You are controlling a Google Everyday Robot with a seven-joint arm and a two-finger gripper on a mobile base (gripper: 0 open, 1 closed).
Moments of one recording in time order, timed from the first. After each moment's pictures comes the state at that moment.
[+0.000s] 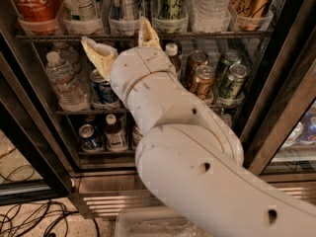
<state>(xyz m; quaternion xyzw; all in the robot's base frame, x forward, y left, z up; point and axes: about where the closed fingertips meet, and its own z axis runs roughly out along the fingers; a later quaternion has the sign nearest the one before) 0.508 0.061 1.049 -0.19 0.62 0.11 0.76</state>
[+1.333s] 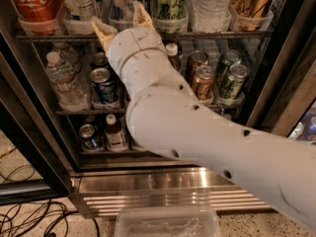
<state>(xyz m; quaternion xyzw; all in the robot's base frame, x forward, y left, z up) 0.566 0.063 1.058 -0.18 0.60 0.06 0.77</state>
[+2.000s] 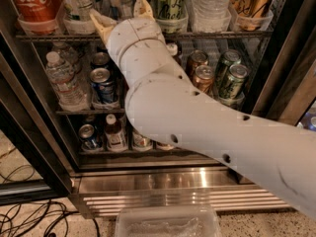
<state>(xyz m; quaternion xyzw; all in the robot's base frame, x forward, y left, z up) 0.578 0.061 1.069 -0.18 0.60 0.05 0.78</state>
